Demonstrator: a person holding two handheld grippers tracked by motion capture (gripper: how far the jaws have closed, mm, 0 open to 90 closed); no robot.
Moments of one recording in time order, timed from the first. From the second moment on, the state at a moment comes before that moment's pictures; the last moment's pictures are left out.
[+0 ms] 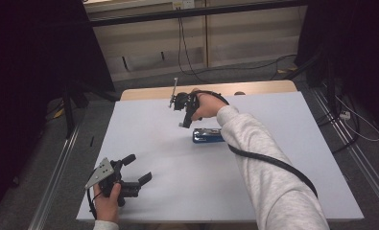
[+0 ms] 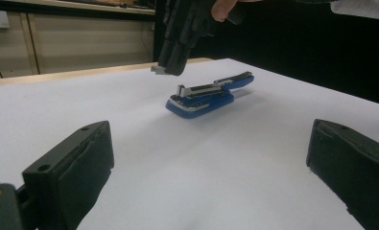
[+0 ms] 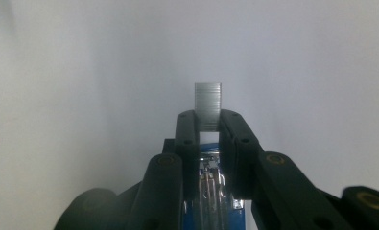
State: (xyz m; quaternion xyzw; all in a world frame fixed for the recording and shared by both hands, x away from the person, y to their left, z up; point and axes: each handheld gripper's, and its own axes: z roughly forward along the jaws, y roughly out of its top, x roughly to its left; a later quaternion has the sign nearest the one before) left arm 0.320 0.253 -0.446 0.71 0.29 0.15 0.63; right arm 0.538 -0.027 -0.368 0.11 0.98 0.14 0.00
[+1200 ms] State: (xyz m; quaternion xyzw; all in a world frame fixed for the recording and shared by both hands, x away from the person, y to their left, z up) left arm 0.320 0.252 -0.444 0.71 0.29 0.15 0.63; right arm 0.536 -0.049 -0.366 0.12 0.98 0.14 0.01
